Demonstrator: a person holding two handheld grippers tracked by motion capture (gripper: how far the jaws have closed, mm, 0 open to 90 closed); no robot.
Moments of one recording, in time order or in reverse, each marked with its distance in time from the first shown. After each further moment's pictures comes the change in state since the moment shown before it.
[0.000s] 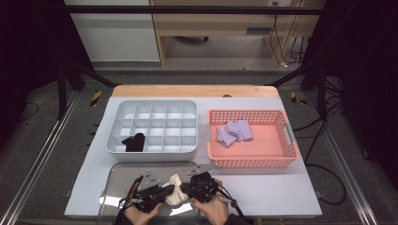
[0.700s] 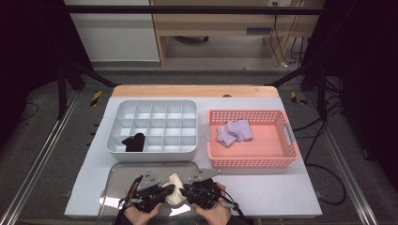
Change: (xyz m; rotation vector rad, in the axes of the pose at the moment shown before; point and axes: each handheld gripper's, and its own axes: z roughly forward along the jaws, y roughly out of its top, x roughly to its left) left arm -0.001 0.002 -0.002 -0.004 -0.001 -0.003; right arm 0.014 -0.005 -0.019 -0.062 -0.031 -0.055
